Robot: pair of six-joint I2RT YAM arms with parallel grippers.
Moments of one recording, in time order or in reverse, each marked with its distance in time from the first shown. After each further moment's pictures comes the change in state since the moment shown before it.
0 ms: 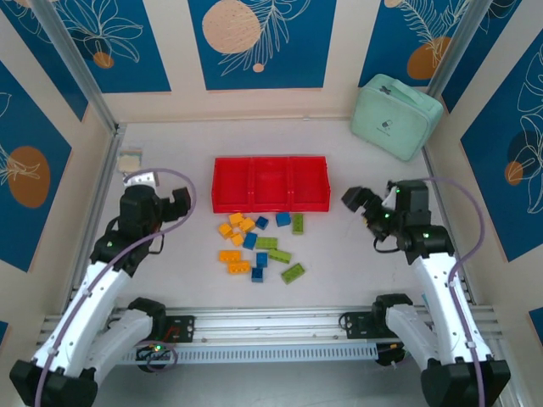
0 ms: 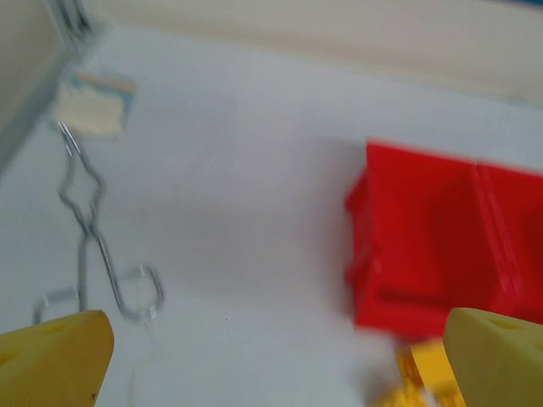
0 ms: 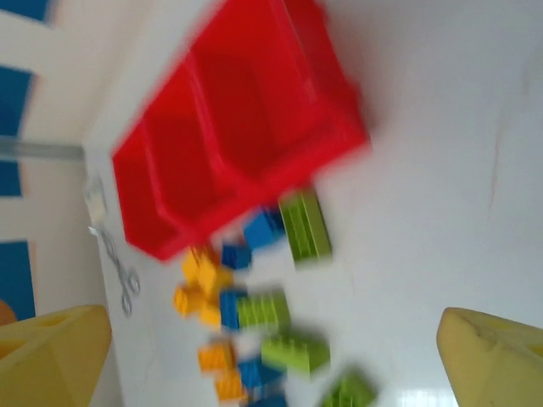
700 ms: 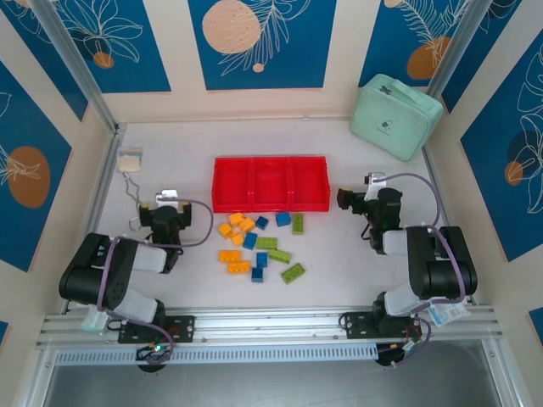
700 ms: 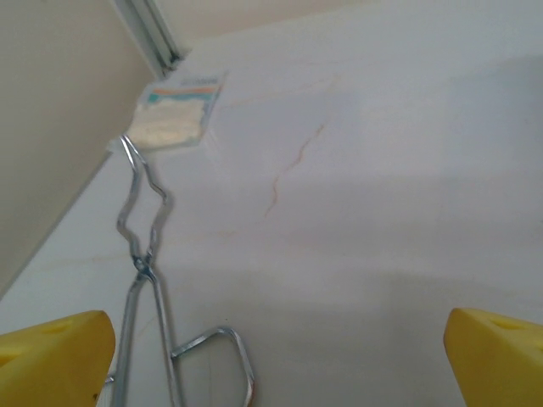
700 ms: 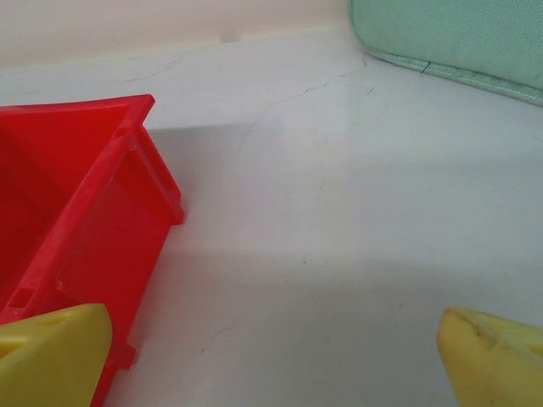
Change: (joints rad) left arm 0.083 0.731 -0.521 1.458 -0.274 0.444; right arm -0.104 0.703 -0.430 1.552 0.241 -0.762
